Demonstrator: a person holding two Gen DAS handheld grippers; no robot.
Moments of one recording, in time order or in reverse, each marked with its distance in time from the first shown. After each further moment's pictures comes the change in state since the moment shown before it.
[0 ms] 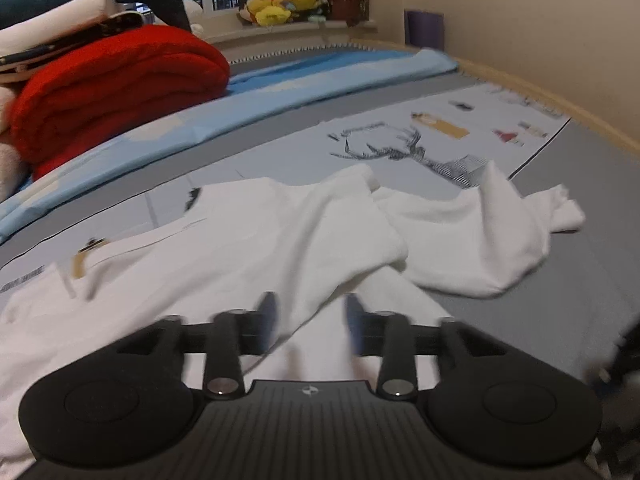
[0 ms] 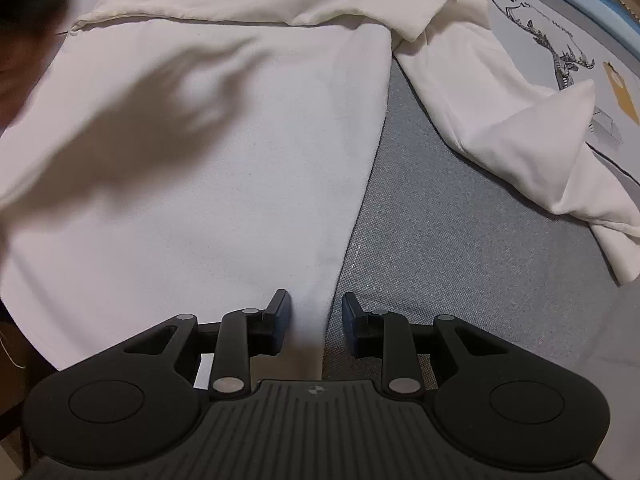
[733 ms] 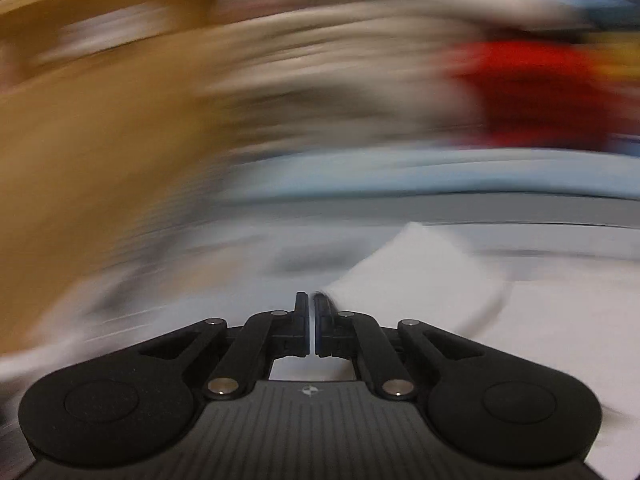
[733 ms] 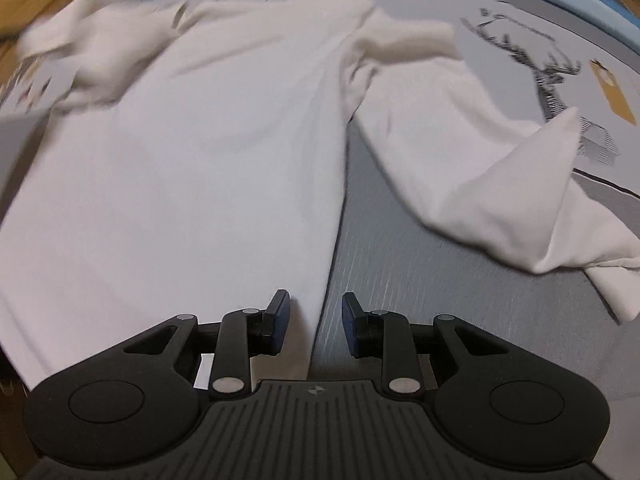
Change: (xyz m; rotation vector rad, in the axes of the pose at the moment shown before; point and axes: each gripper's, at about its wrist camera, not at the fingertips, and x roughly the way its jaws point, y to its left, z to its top) left arm -0.190 0.419 -0.138 -0.560 0.116 1.033; right arm 0.000 -0.042 0.040 0.145 -0.106 0.066
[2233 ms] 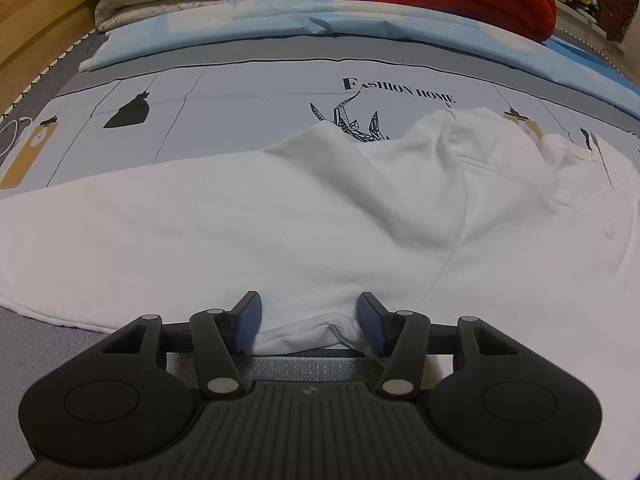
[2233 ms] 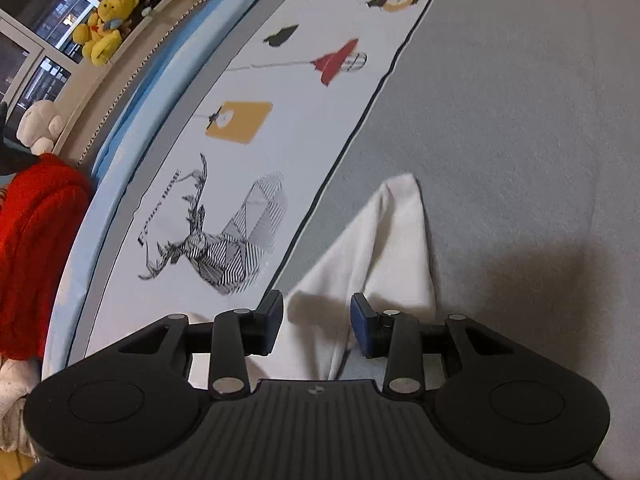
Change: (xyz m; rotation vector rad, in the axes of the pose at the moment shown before) left arm 0.026 -0.146 -0.064 0.210 0.296 -0.608; right arm -0.034 -0.213 -0.035 1.206 -0.440 -0.128
